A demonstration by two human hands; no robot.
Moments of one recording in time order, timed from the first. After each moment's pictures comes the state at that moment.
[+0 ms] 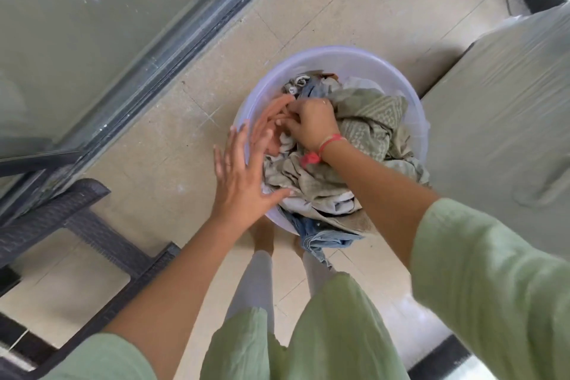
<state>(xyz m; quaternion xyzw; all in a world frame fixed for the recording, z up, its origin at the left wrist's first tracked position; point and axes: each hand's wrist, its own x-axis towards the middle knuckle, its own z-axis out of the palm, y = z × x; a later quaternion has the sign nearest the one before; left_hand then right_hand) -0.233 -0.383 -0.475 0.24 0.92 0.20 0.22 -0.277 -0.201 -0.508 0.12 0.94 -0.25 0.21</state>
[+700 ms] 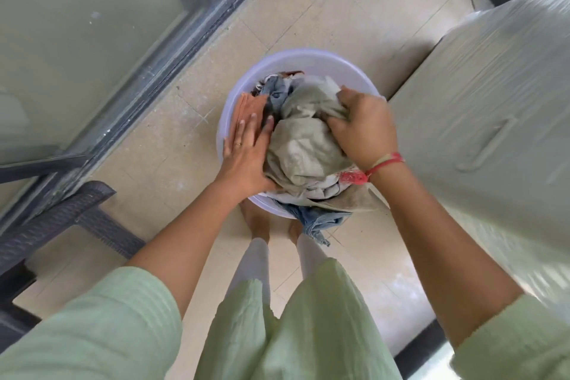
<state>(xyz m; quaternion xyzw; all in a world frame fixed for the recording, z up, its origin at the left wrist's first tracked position) -0.256 -0.353 -0.446 0.27 0.87 0.15 0.39 -0.220 -0.149 -0.355 0.29 0.92 -0.25 0.11</state>
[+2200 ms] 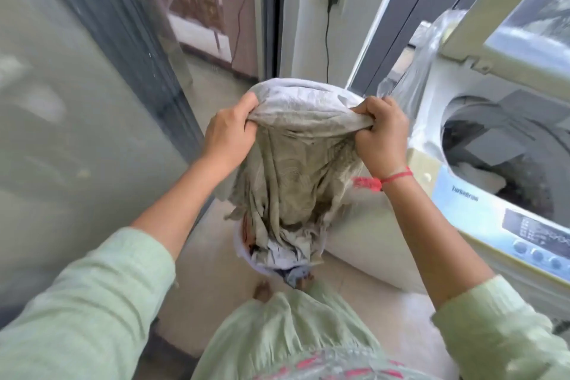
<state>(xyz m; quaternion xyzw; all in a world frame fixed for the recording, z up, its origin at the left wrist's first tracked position) -0.321 -0.289 0.050 0.41 0.84 0.35 -0.01 -0.158 -0.134 0.079 0.35 0.83 -0.27 -0.32</state>
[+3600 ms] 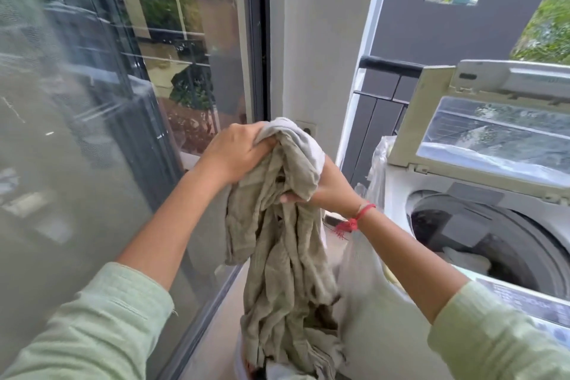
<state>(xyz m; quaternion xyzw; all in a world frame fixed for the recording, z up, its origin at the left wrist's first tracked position) -0.350 -0.274 0.218 0.59 0.74 0.31 -0.08 -0.200 -0.137 0.154 0.15 0.84 -0.46 -0.24</state>
